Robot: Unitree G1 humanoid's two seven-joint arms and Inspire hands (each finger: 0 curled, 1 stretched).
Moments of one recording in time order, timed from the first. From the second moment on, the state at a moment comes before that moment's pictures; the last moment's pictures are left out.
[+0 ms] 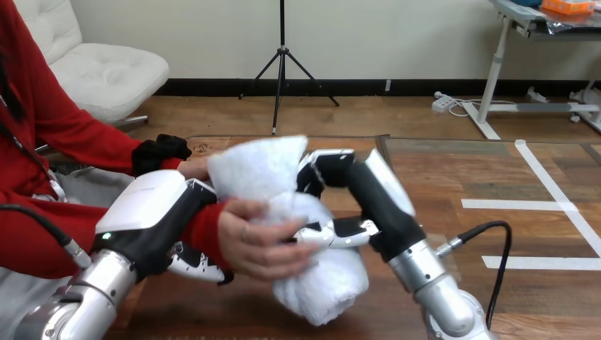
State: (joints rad) left arm -0.01 0.56 -0.11 -0.07 0.60 -0.14 -0.16; right arm -0.51 -0.11 0.12 1.14 -0.23 -1.17 0.05
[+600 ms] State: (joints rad) left arm -0.04 0.56 -0.11 -0.07 0.60 -0.17 -0.16; right arm -0.42 -0.11 0.12 0.92 -0.03 -1.20 0.17
